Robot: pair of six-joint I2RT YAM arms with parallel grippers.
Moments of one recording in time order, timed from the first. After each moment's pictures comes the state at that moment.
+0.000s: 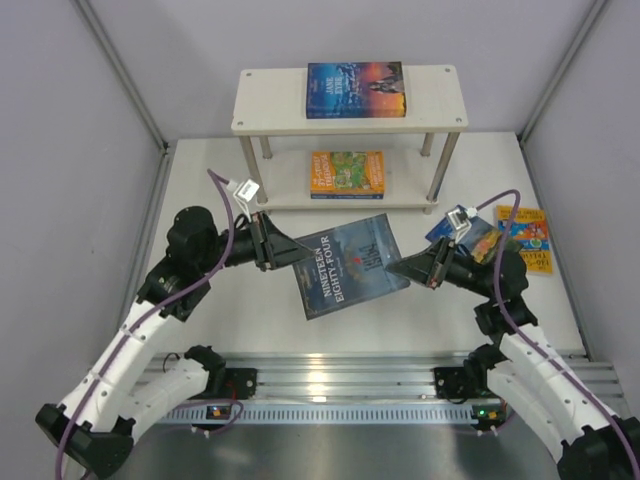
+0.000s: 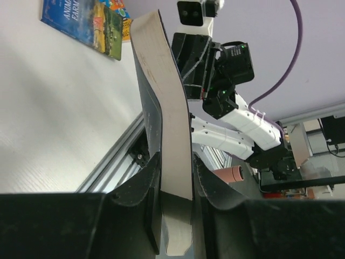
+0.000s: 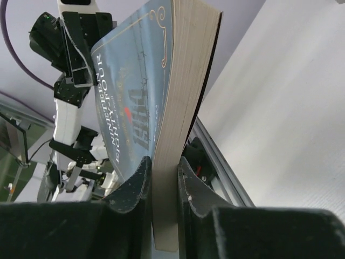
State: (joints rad) left arm -0.49 0.81 0.91 -0.21 0.73 -0.91; right arm 0.32 0.65 0.34 0.48 -0.86 1.15
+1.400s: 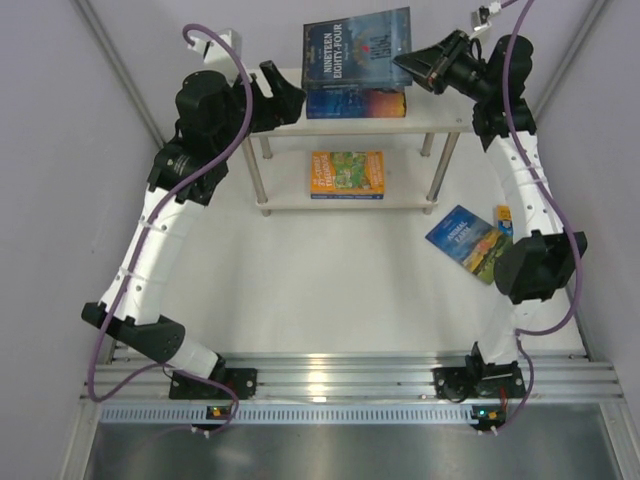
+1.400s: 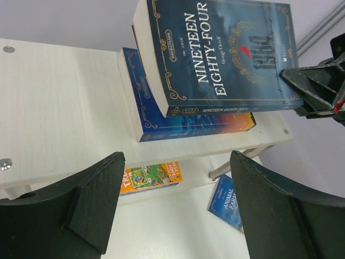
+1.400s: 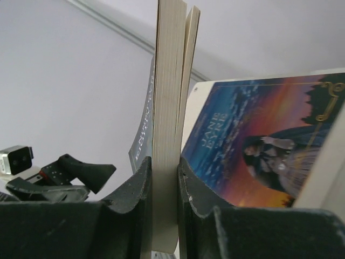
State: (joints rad) left arm -0.45 1.51 1.99 -0.54 -0.06 -0.45; right arm 0.13 1.85 2.06 -0.03 -0.72 1.08
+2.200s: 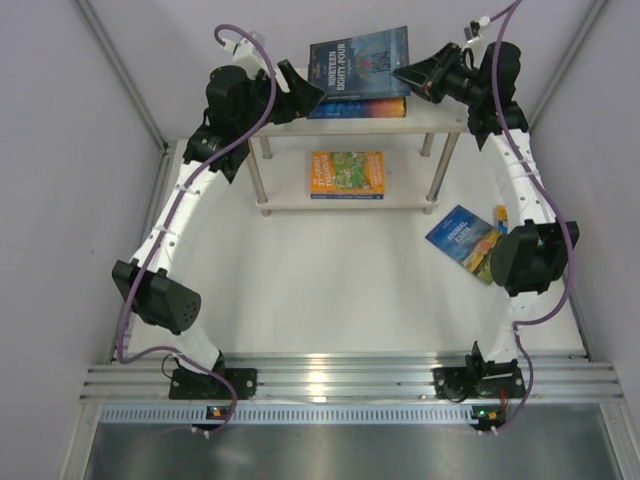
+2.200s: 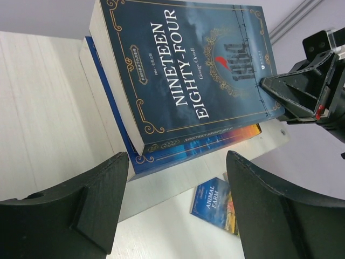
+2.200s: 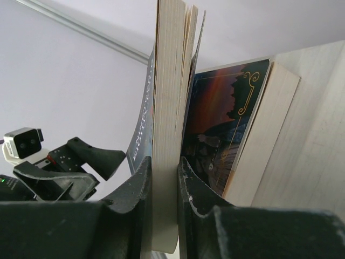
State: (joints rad) left arm -0.36 1.70 1.93 -0.27 0.22 -0.55; right arm 0.10 1.93 2.06 -0.11 -0.71 1.01
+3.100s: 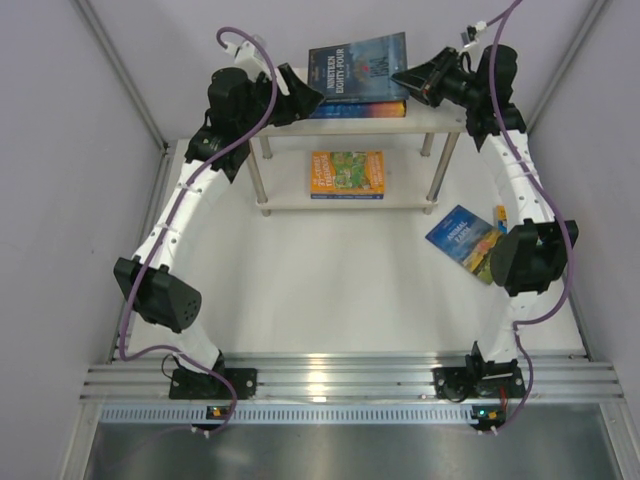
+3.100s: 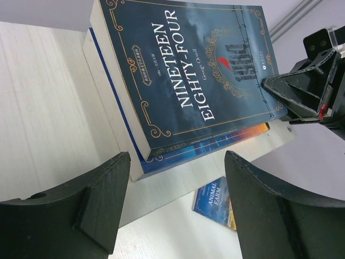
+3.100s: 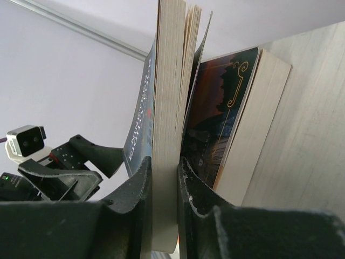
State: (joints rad) left arm -0.35 1.71 1.90 -0.26 0.25 -0.55; right arm 0.11 1.93 2.04 -0.12 -0.71 1.01
